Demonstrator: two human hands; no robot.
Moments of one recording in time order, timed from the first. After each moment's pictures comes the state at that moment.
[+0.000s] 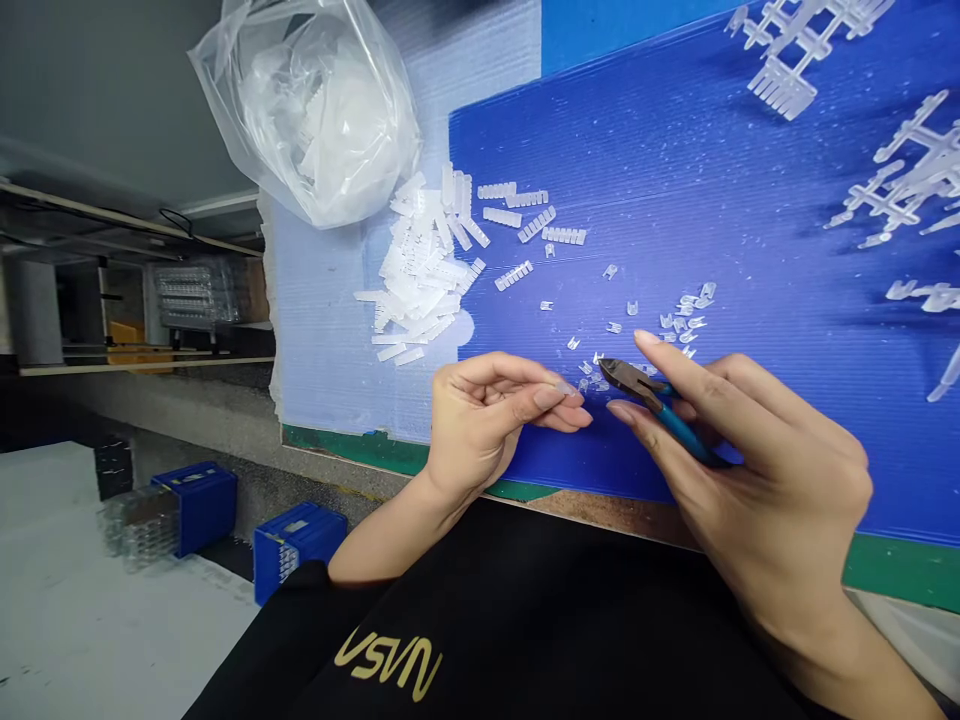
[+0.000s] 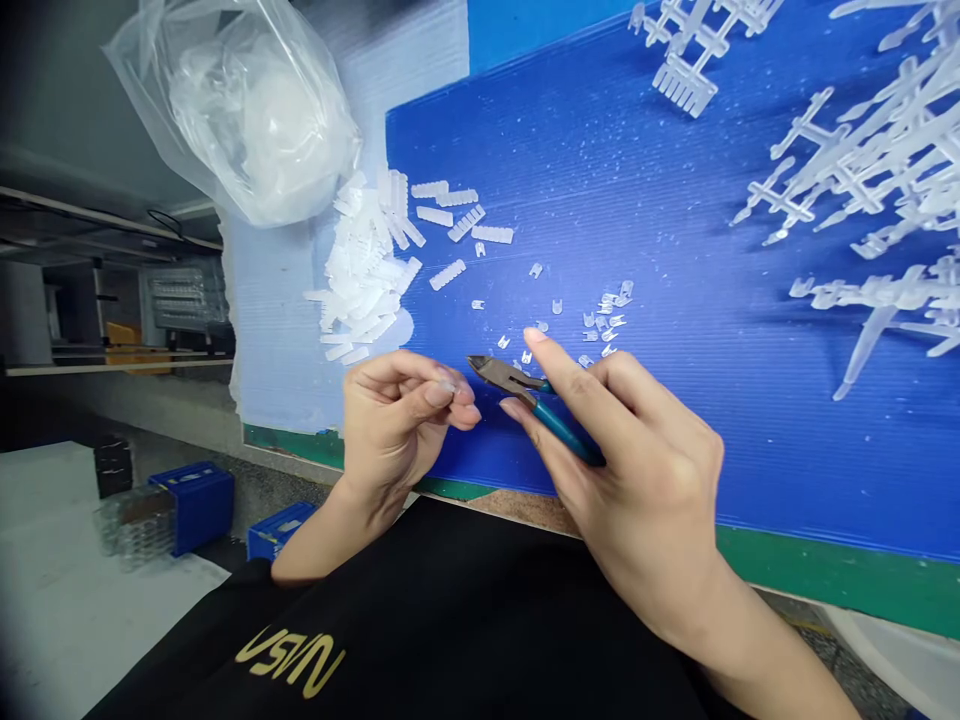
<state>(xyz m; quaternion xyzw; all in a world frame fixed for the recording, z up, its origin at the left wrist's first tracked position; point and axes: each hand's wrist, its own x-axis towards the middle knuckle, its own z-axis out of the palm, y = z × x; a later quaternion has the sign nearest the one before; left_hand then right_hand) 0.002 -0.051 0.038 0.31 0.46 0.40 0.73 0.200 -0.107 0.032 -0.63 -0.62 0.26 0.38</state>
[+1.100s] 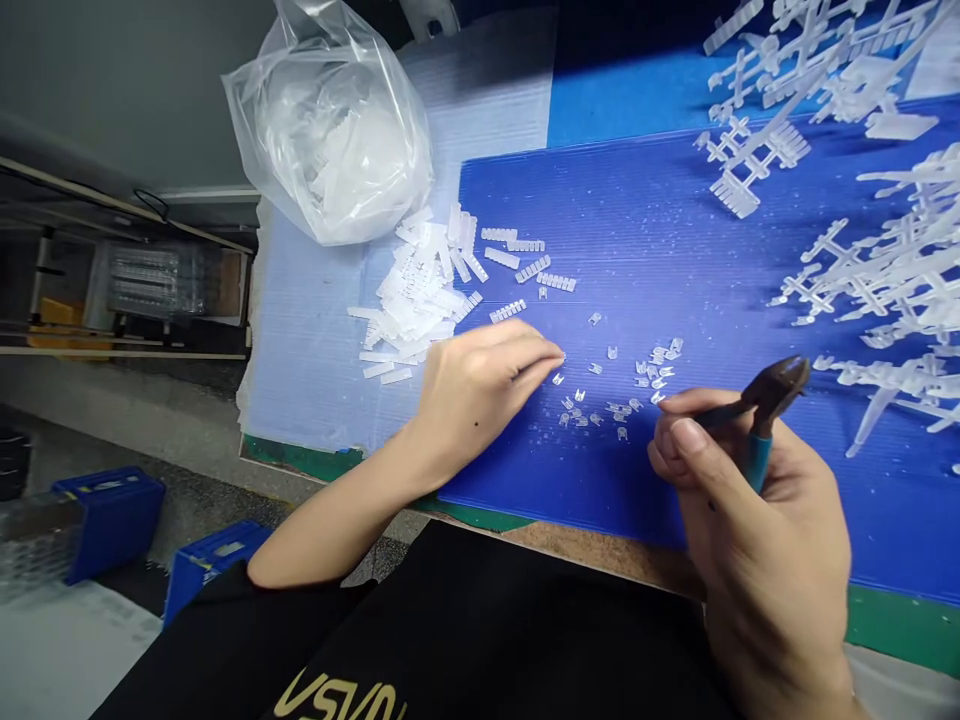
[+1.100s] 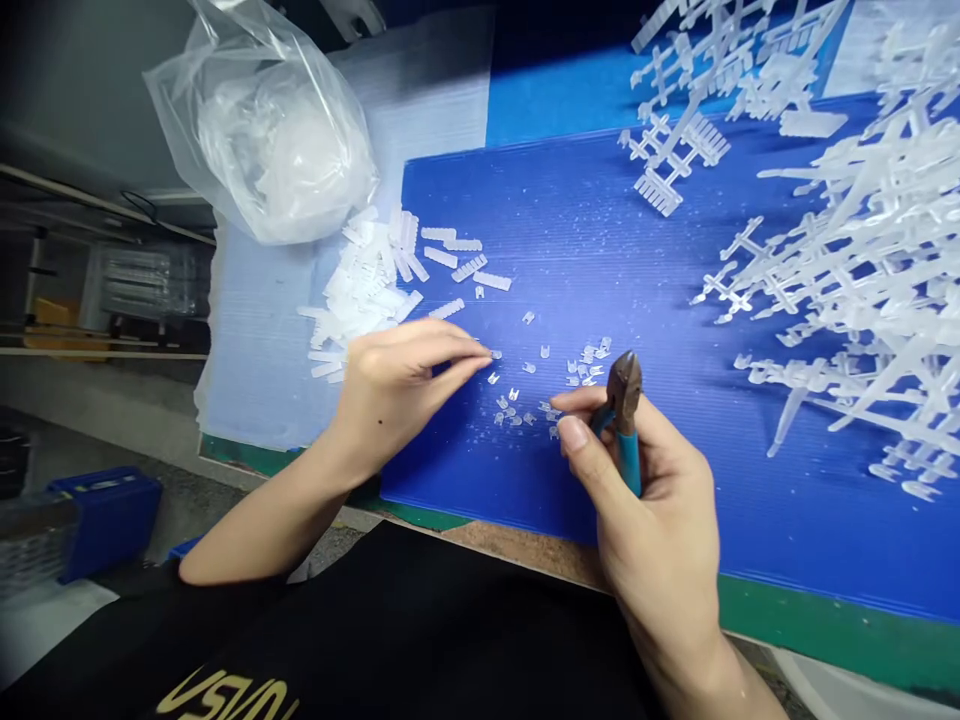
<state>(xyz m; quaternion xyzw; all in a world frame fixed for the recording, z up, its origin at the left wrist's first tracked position) -0.005 0.006 0.026 0.84 0.46 0.23 0.20 0.214 -0.103 0.027 -0.62 -0.41 0.47 0.48</state>
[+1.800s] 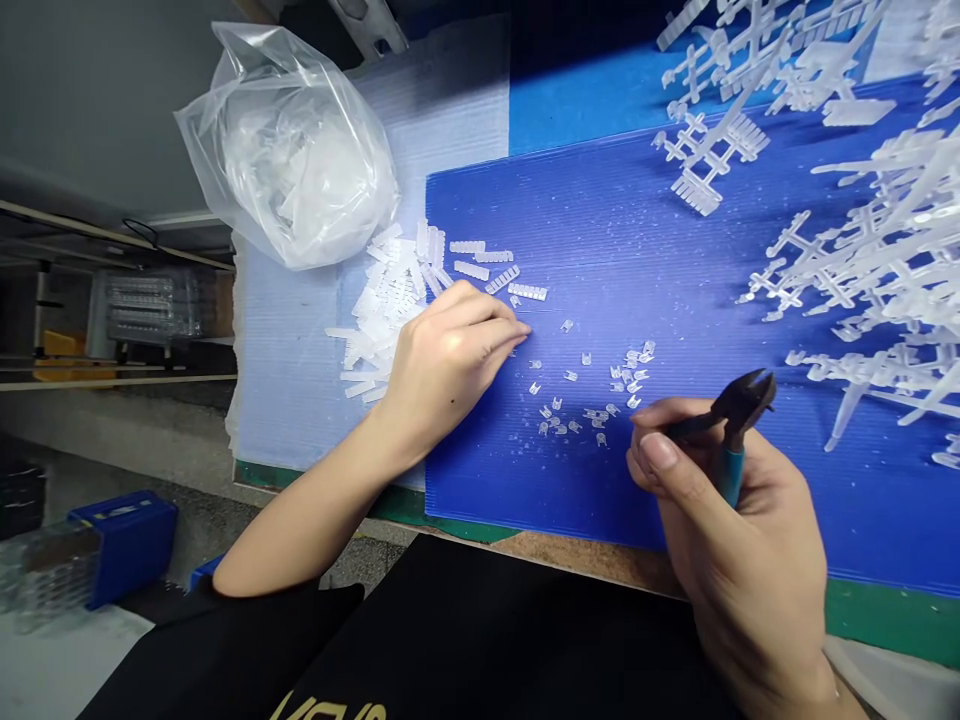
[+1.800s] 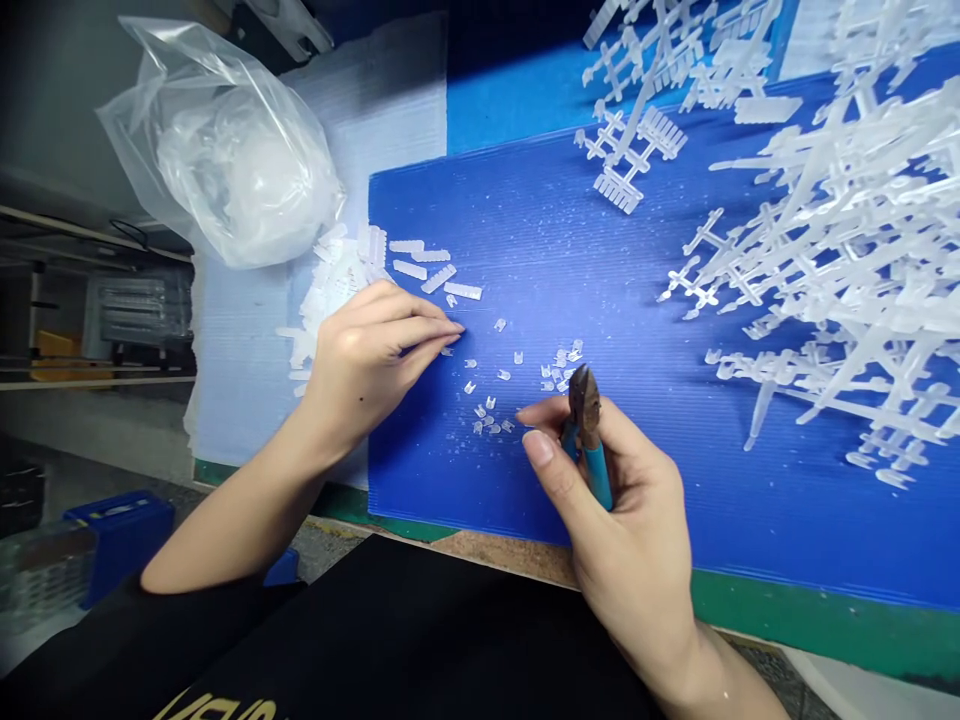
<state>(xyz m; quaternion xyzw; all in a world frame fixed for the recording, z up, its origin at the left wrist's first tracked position) -0.009 0.042 0.019 0.89 0.39 0.18 0.11 0.215 -0.104 0.034 -0.62 -0.37 0.49 0.49</state>
